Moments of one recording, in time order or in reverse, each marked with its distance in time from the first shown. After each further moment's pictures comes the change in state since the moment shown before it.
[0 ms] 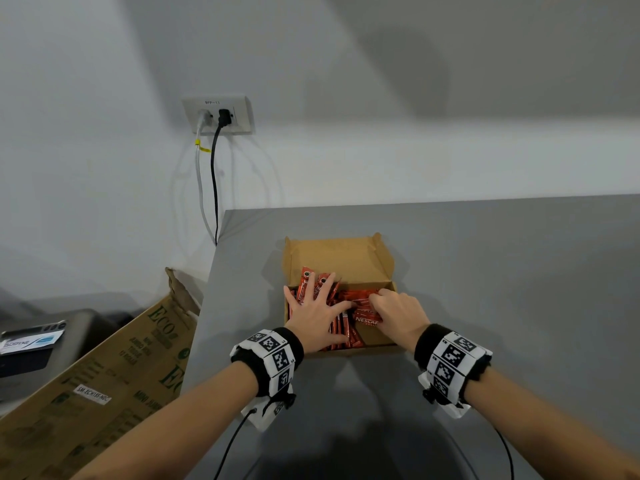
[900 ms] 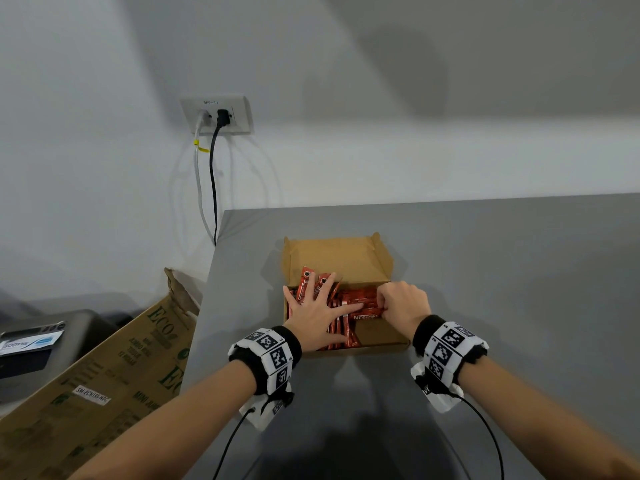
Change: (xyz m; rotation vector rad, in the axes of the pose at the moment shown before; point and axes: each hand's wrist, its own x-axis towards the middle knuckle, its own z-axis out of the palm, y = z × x) left_hand 0.001 -0.001 -0.001 0.020 -0.013 0.046; right_hand 0.010 0.013 -0.003 0.185 -0.011 0.217
